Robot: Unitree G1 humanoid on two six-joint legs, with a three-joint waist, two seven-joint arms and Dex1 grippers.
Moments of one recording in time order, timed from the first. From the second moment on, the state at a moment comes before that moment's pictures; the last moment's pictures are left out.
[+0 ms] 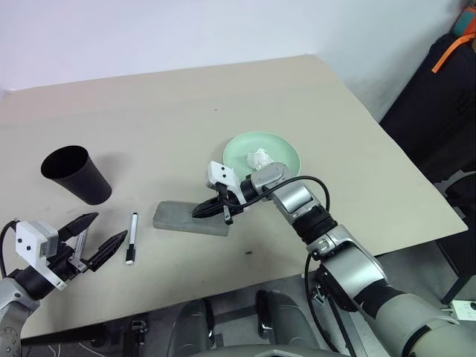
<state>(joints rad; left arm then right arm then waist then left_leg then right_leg) 0.41 0.62 0.60 -0.27 -0.63 0.22 -0.86 -0.90 -0.09 0.38 0.54 0.04 0.38 1.30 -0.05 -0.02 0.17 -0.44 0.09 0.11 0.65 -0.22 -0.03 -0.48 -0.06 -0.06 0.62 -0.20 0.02</state>
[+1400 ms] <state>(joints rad) 0.32 0.67 0.65 -0.39 -0.55 0.91 -0.31 -0.80 -0.31 0.09 0.08 0.46 0.50 1.22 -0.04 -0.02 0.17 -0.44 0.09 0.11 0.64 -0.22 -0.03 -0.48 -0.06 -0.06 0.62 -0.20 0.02</state>
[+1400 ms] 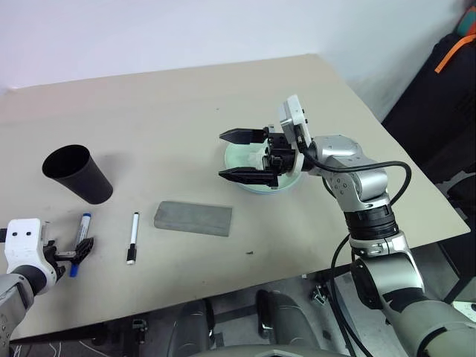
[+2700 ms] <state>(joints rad) -0.08 0.79 0.76 -0.07 -0.21 0.36 -0.15 -0.81 -0.36 0.09 0.10 0.54 0.59 1.20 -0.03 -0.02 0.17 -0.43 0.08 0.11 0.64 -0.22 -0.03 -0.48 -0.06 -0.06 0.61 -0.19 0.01</state>
